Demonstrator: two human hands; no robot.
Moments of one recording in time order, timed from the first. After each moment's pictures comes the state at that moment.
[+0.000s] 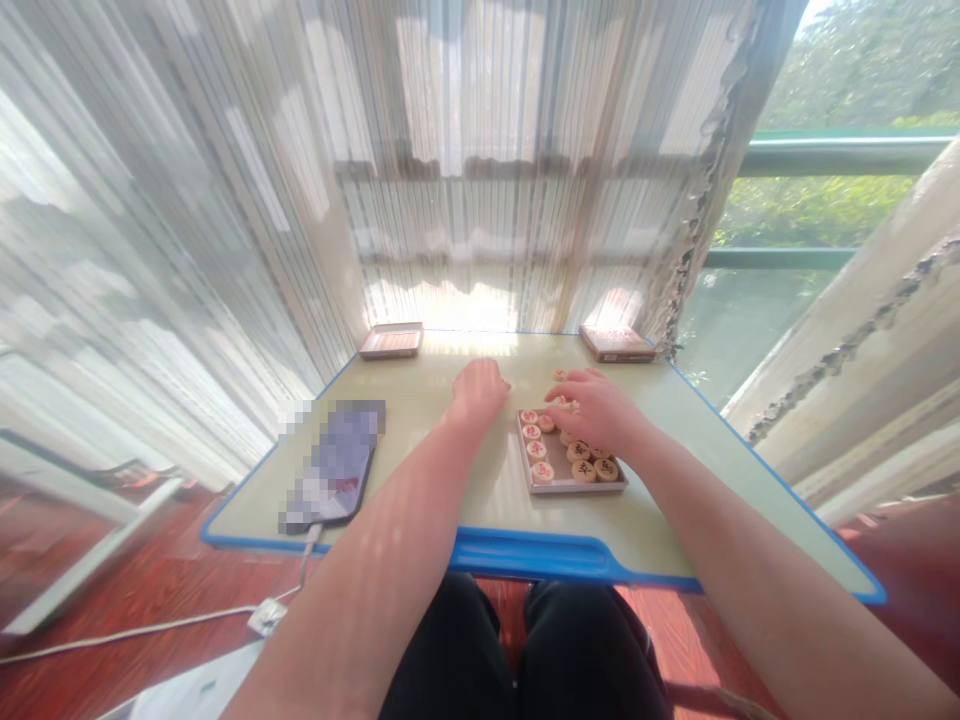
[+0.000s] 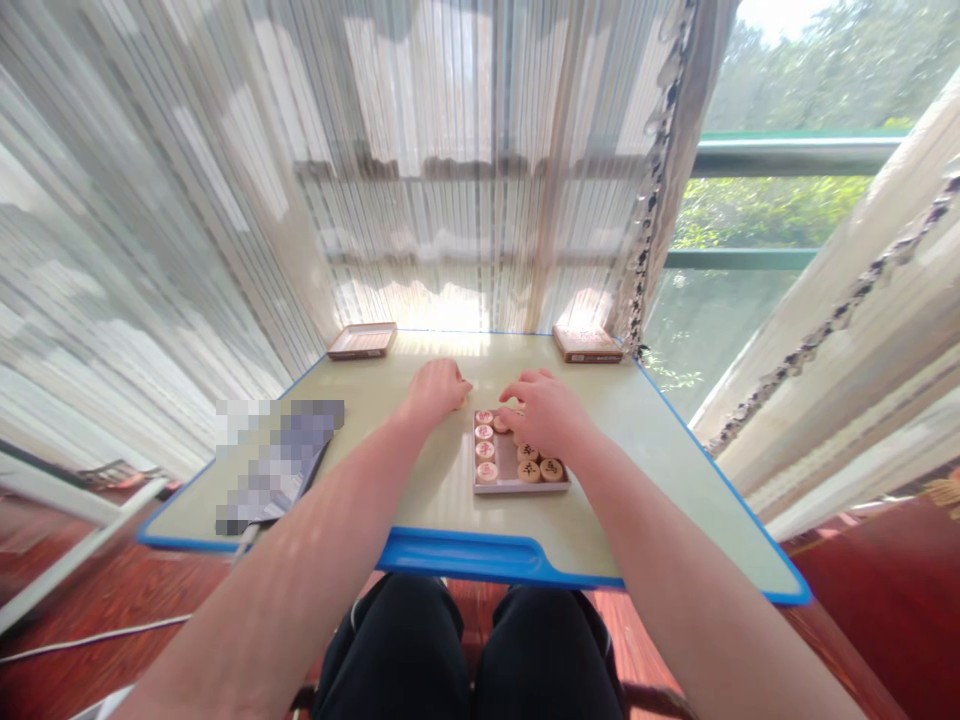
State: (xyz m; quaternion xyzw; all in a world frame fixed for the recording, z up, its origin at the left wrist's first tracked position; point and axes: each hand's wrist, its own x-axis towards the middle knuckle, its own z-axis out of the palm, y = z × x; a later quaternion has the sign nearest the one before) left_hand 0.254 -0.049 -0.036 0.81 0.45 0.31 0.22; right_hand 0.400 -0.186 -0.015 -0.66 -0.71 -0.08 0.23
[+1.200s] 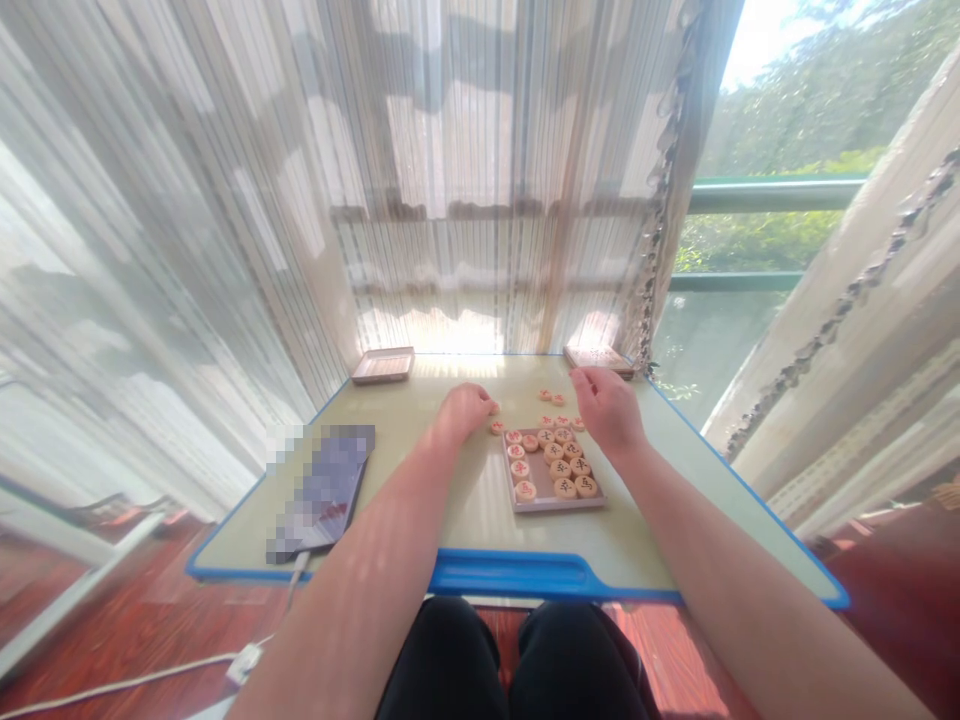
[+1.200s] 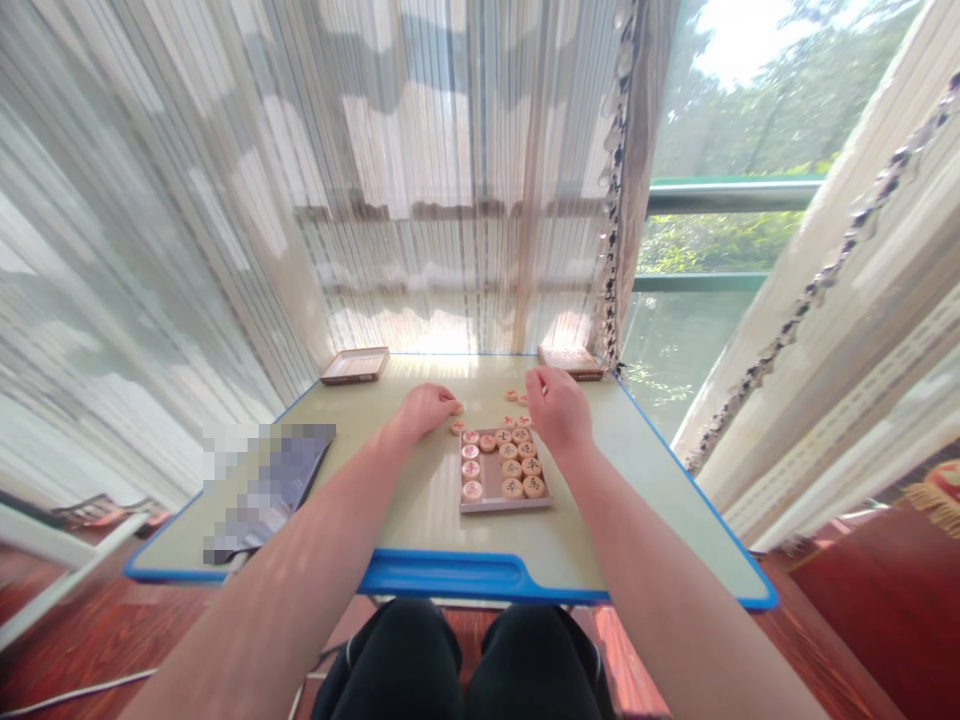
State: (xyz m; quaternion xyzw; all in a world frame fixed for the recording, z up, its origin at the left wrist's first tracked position) left_hand 0.249 -0.046 -0.025 0.85 0.47 0.18 0.17; right_hand 0.425 -0.182 -0.011 -0.69 -0.54 -0.15 0.46
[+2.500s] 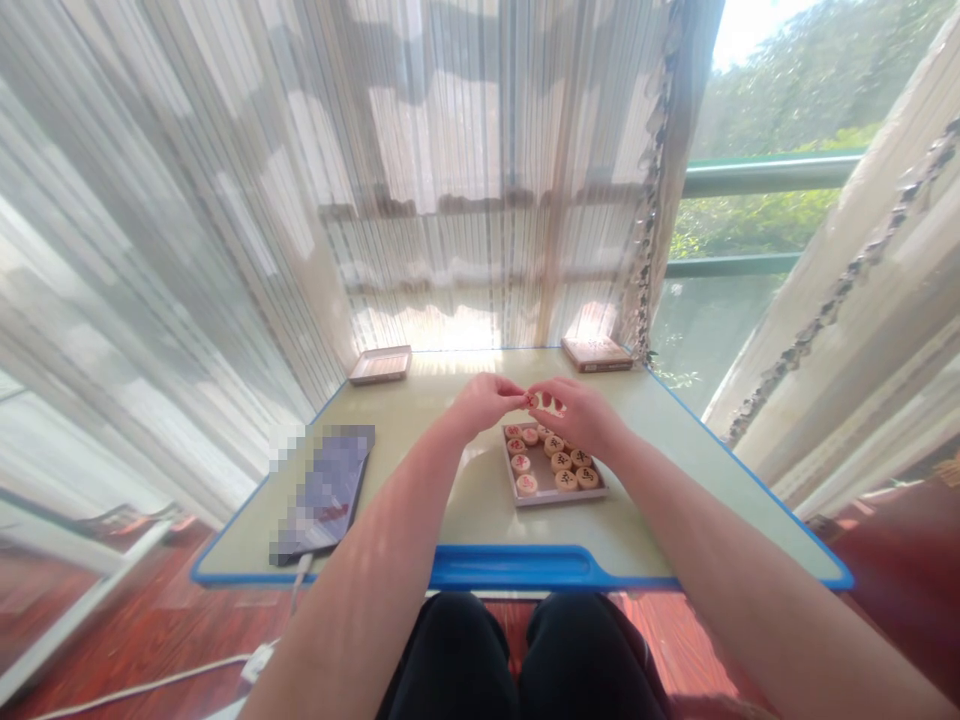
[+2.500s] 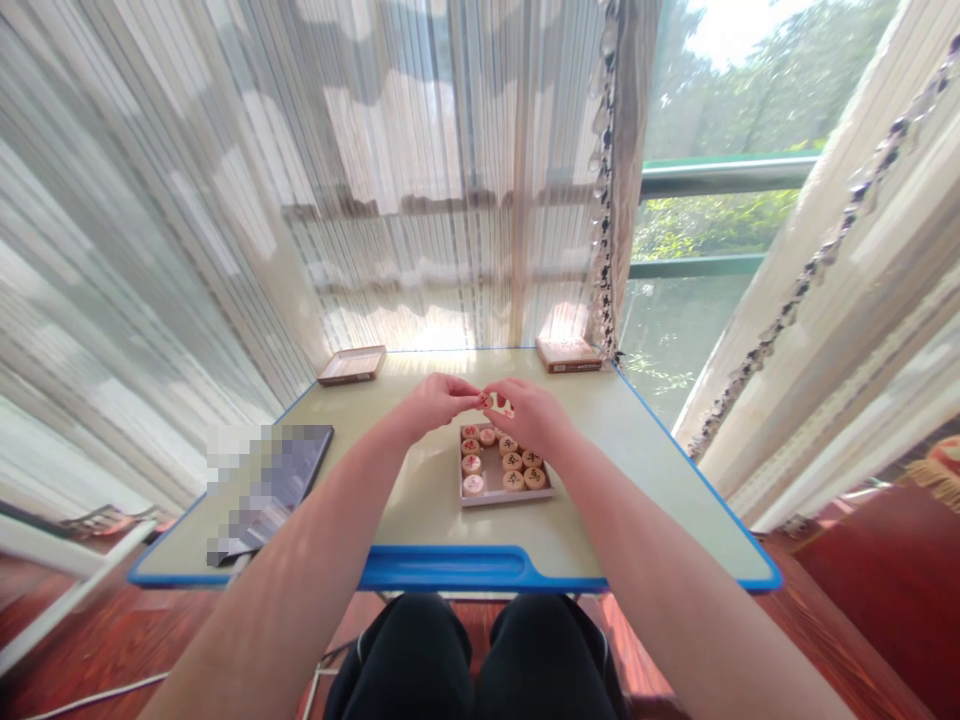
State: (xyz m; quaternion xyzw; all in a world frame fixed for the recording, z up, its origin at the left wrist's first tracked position) left_hand 0.248 -0.094 0.014 0.83 0.34 0.20 0.39; right_hand 0.404 -0.186 -0.015 -0.63 -0.68 -0.04 0.36
